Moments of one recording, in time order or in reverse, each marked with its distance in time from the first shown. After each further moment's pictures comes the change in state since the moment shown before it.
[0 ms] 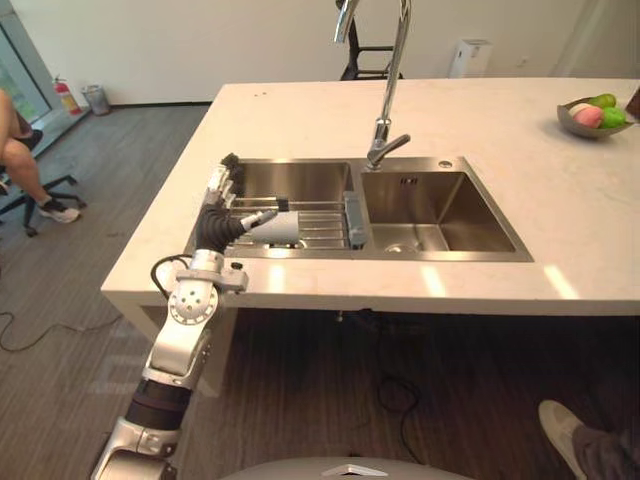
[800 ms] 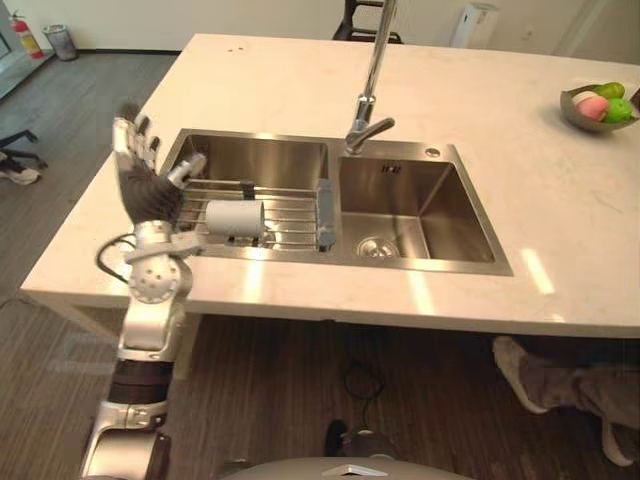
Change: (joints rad) left arm -0.090 -0.032 0.132 0.058 -0.001 -0.116 0.164; right arm 0.040 -0.014 0.178 0.003 -0.093 0.080 -0.039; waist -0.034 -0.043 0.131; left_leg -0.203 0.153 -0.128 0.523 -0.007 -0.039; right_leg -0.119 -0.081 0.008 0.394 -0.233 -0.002
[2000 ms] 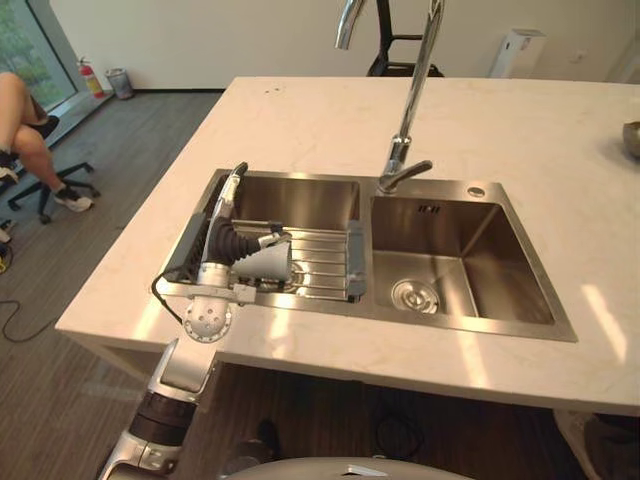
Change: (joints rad) left arm 0.158 0.000 -0.222 -0.038 0.447 0.097 -0.068; right arm 0.062 -0.075 0.112 -0.039 0.132 0.063 -0.073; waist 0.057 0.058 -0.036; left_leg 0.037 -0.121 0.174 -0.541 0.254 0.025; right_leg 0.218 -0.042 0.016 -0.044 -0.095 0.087
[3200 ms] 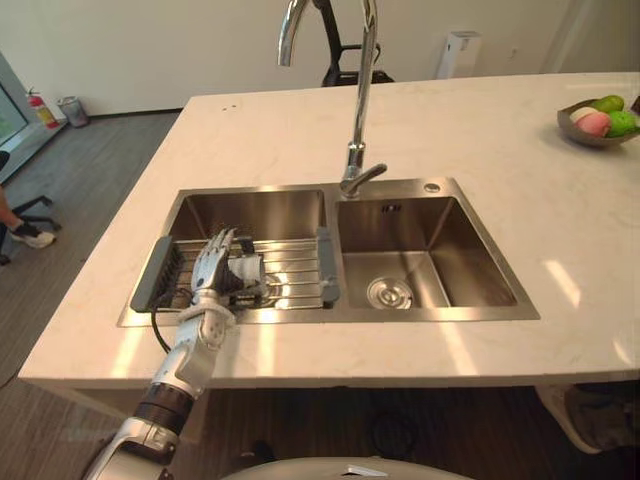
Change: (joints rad) left arm -0.052 0.035 -0.041 0.411 0.444 0.202 0.015; right arm 0.002 0.015 0.021 -0.026 0.001 -0.051 -0.022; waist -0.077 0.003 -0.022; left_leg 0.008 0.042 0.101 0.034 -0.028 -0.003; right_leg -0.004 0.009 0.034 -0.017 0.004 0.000
